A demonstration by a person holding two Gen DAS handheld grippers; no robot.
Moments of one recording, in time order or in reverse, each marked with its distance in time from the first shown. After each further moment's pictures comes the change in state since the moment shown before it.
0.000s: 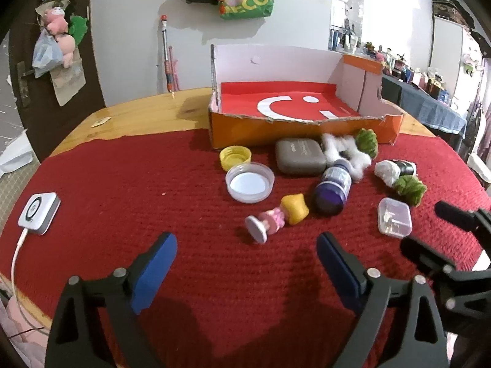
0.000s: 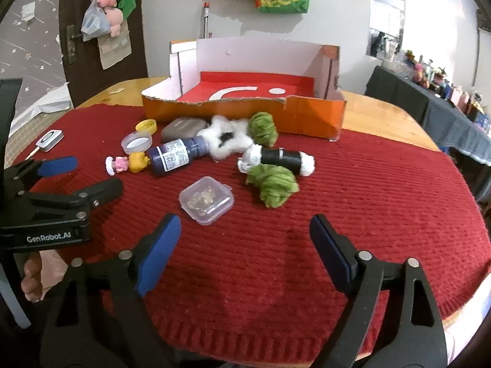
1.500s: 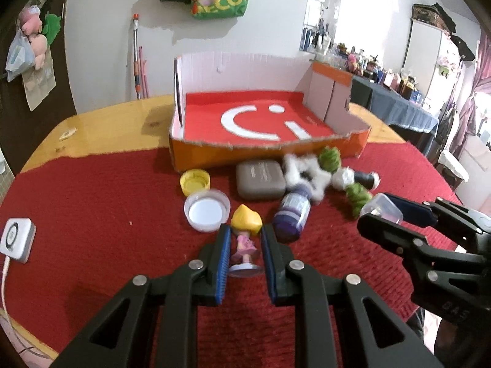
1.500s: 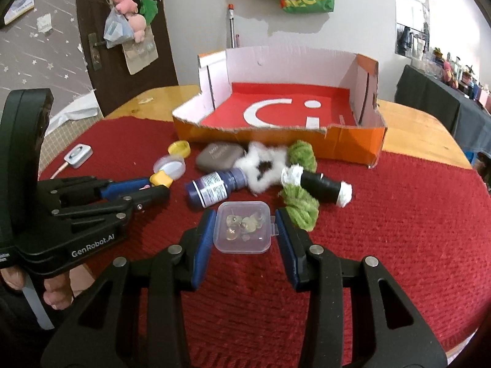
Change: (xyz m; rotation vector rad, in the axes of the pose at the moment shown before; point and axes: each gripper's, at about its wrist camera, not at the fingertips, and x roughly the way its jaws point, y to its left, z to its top) left arm -0.012 -0.010 0.030 0.029 0.012 -0.149; right arm -0.004 0.007 0.039 -0.021 -0.013 0.154
